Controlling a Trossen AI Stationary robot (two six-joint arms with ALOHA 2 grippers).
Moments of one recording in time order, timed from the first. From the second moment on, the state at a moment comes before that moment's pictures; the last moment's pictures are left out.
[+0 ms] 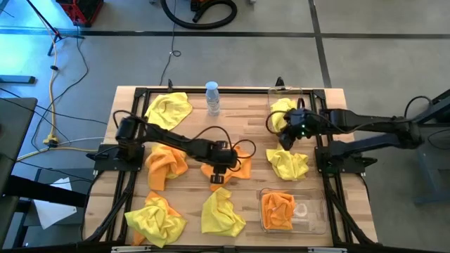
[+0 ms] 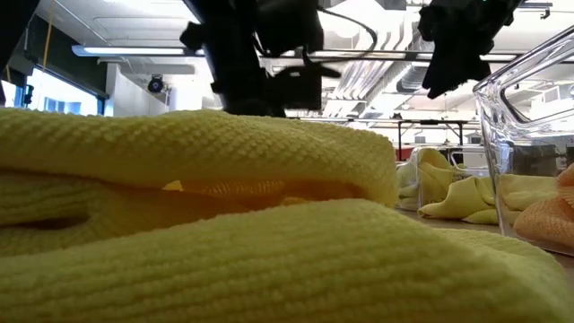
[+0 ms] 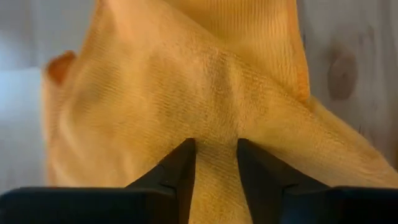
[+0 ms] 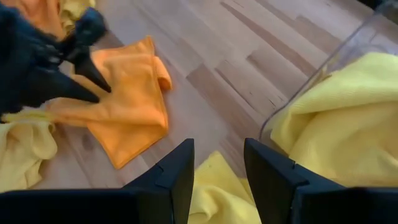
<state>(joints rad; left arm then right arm) -0.11 1.99 1.32 -0.52 -0.12 0.04 -0.10 0.96 0.90 -0.85 0.17 0.57</state>
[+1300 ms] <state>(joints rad) -0.26 1.87 1.87 0.02 0.07 0.15 0.13 0.95 0.90 -0.84 0.47 0.66</state>
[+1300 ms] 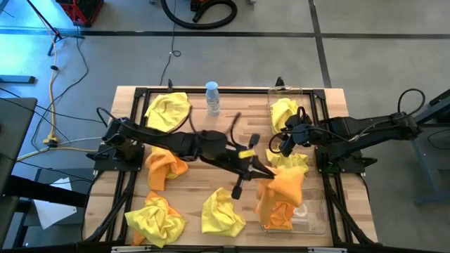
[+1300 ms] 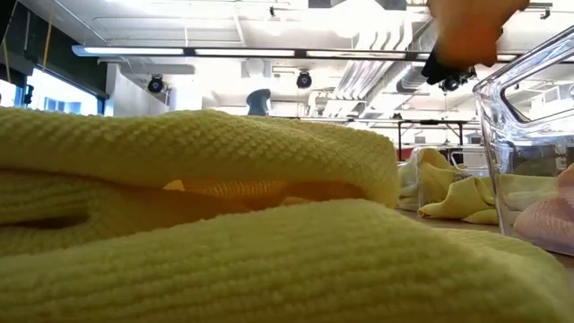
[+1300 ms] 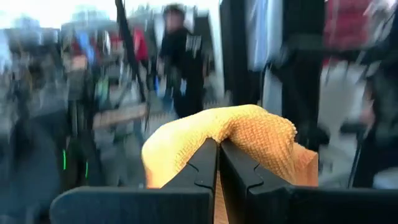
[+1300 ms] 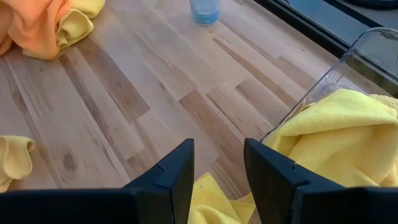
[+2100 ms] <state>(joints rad) -0.24 2.10 1.87 0.35 0.15 -0.10 0.13 0.95 0.90 -0.85 0.48 0.69</state>
